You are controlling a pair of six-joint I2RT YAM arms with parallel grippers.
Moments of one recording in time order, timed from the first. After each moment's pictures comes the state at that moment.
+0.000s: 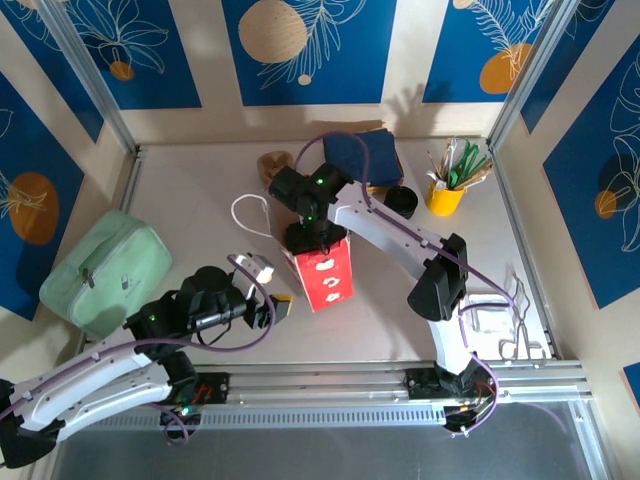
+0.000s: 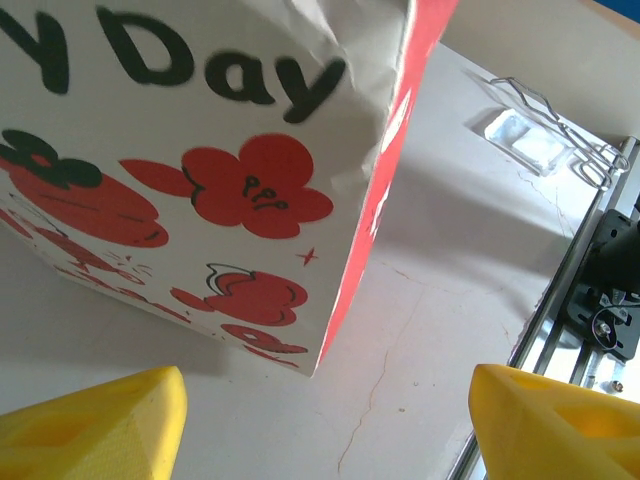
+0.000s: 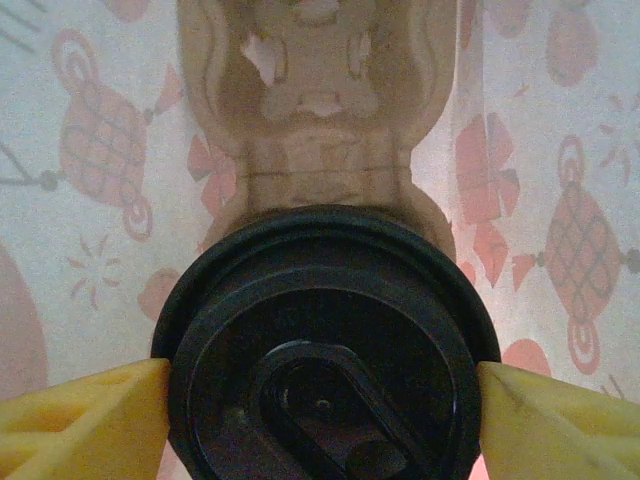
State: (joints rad) left arm -0.95 0.66 0.62 -0.42 0.03 -0.23; right arm 0.90 2.00 2.08 -1.54 0.05 0.58
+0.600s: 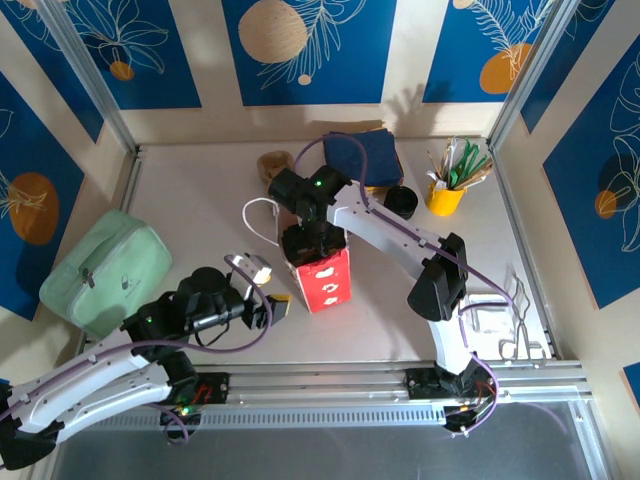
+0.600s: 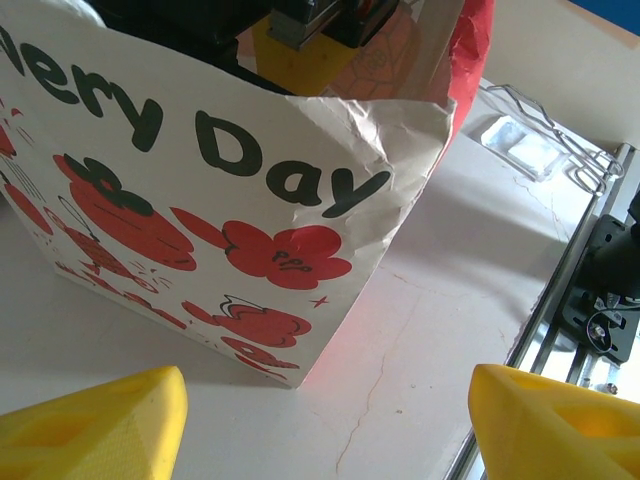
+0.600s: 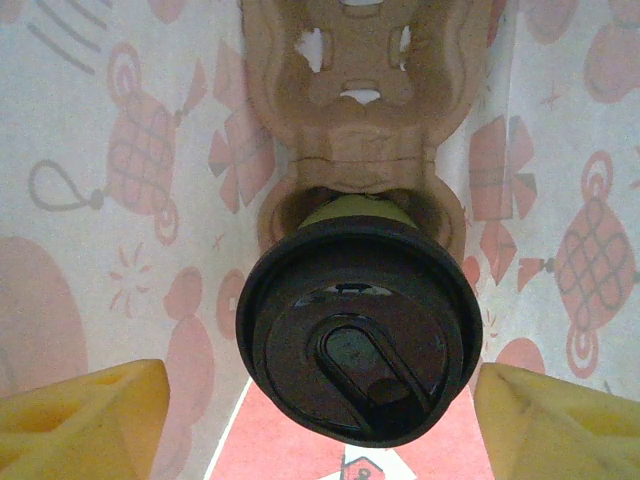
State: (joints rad) left arm -0.95 0.63 0.62 -0.43 0.03 -0.23; right arm 0.90 2.00 2.06 -1.51 0.03 0.57
